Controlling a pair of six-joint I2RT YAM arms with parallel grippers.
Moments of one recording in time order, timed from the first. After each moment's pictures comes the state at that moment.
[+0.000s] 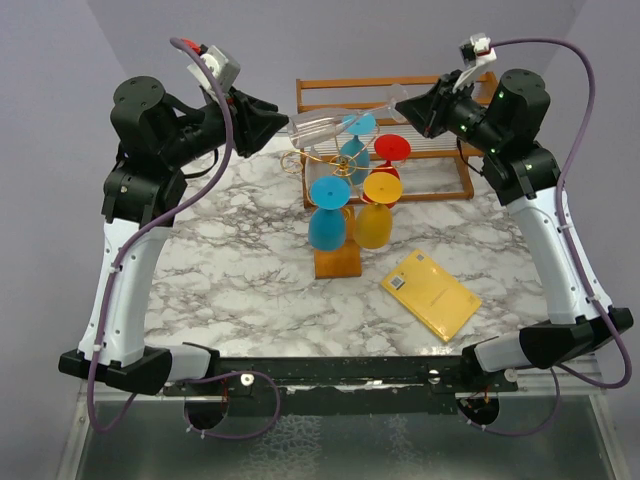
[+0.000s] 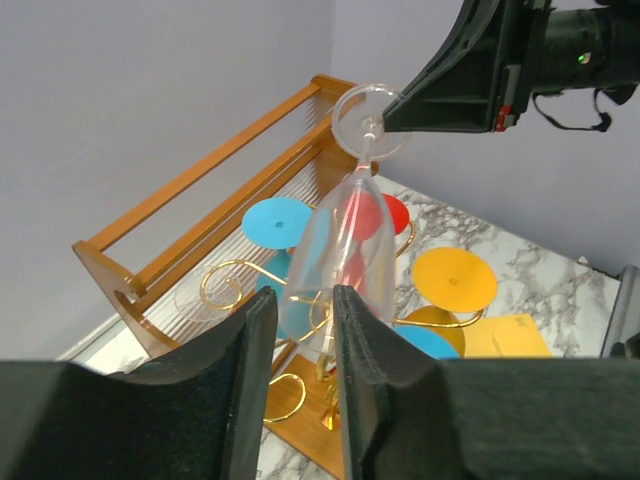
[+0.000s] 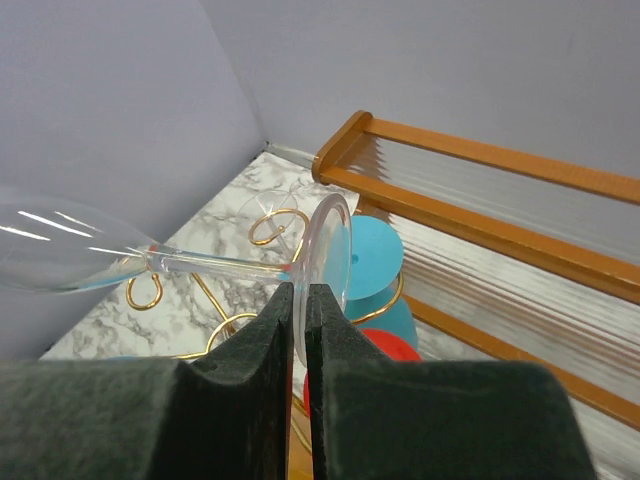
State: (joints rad) left arm -0.26 1.31 1.86 -0.47 0.68 -0.07; right arm 0.31 1.42 1.76 -0.35 -0.42 0.23
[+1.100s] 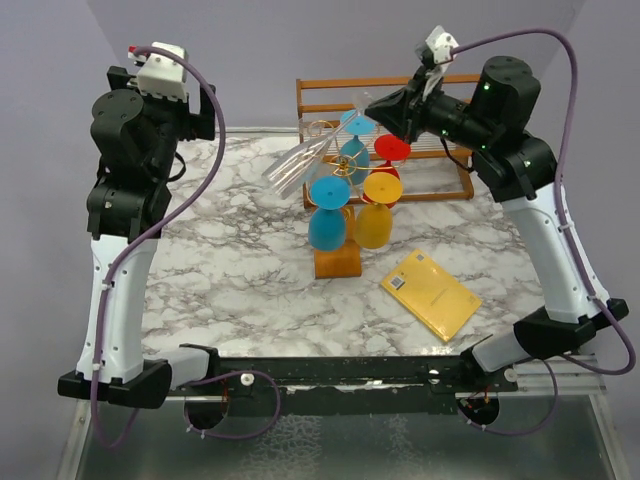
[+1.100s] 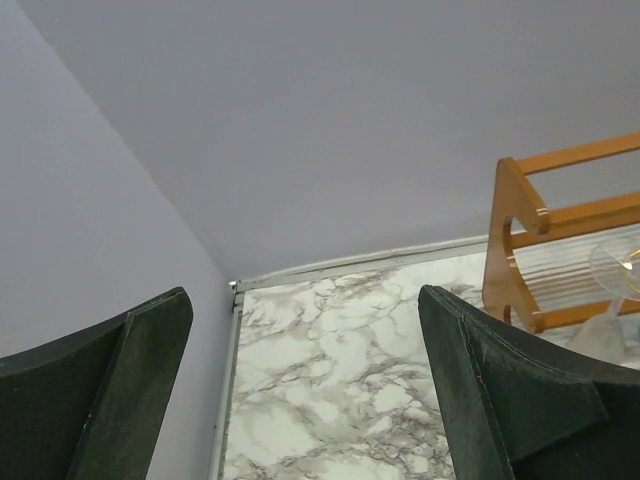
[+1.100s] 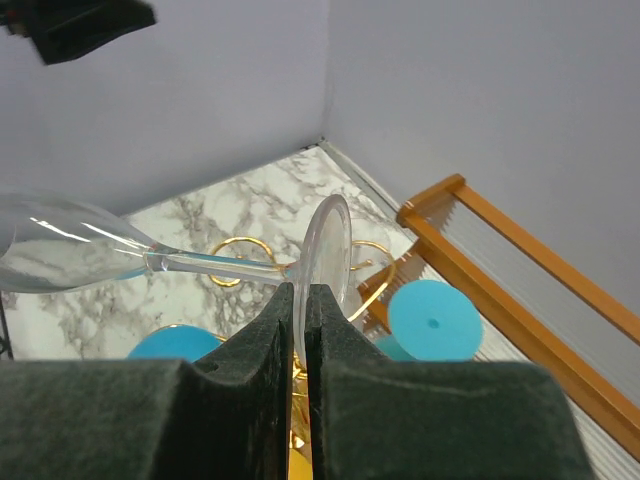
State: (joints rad) left arm -0.17 1.22 1.78 -0.52 -0.12 0.21; right arm 0.45 1.49 2.01 -0.52 -0.51 -0.07
